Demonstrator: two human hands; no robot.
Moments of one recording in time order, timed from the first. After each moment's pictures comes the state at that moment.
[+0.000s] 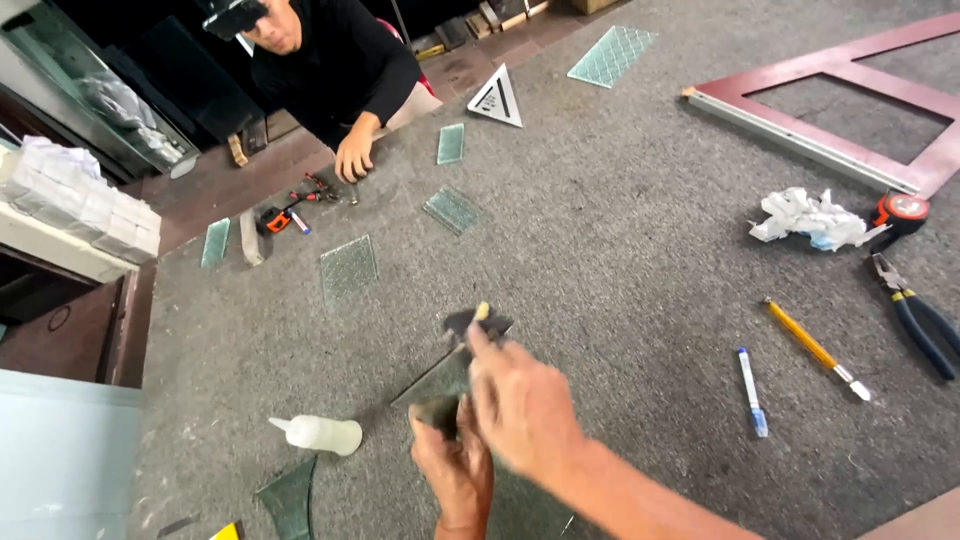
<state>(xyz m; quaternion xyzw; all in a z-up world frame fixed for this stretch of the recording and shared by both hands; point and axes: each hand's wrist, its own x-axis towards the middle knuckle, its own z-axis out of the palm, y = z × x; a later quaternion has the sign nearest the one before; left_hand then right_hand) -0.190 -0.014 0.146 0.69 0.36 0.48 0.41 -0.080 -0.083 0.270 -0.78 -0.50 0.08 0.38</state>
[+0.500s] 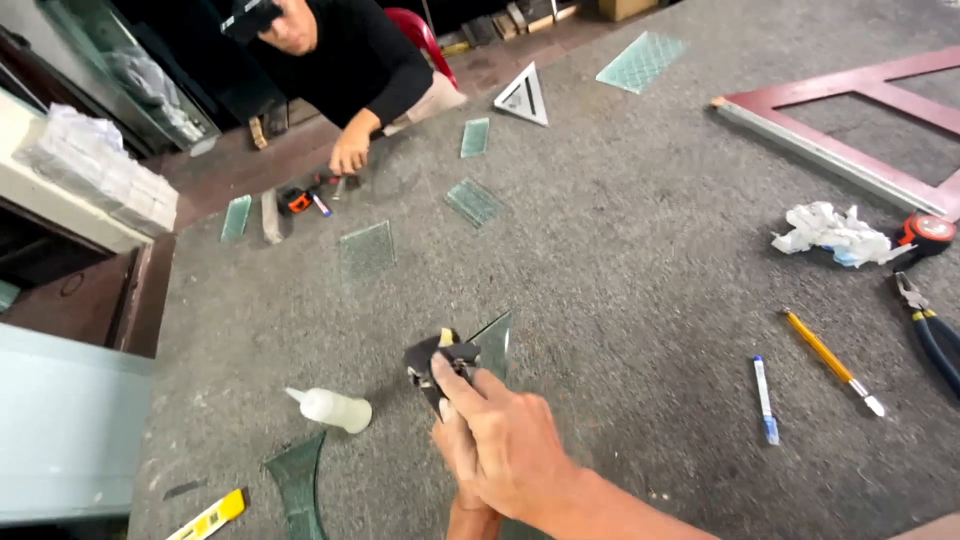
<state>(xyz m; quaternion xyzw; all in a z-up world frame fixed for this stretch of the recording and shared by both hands) -0.191 -0.023 0.132 0.69 0.42 0.47 0.36 -0.103 -0.081 0.266 -0.76 -0.53 0.07 0.38</state>
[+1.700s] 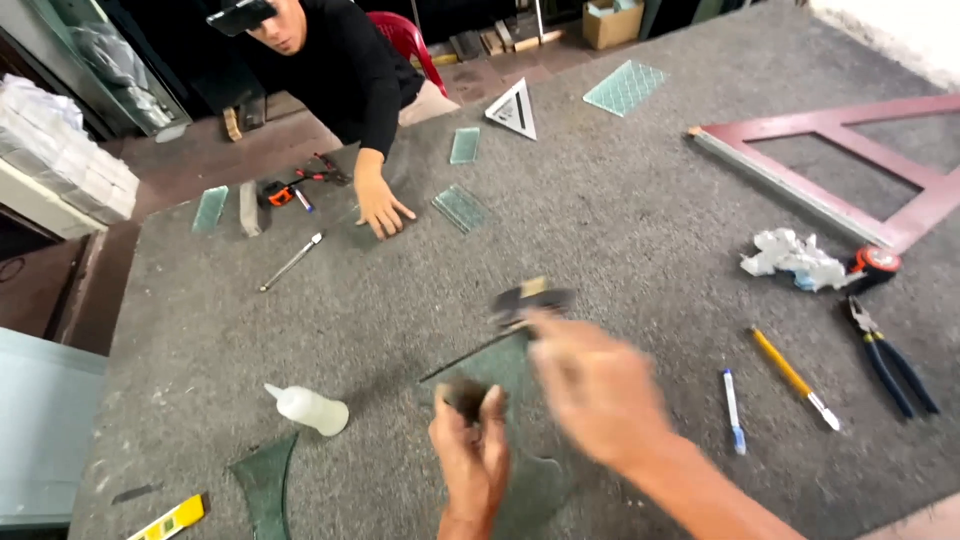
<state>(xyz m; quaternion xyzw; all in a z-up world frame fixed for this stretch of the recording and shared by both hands) -0.182 -0.036 0.183 0.70 0.34 0.48 0.41 -0.030 -0.135 0.293 -0.80 -0.47 0.06 0.37</state>
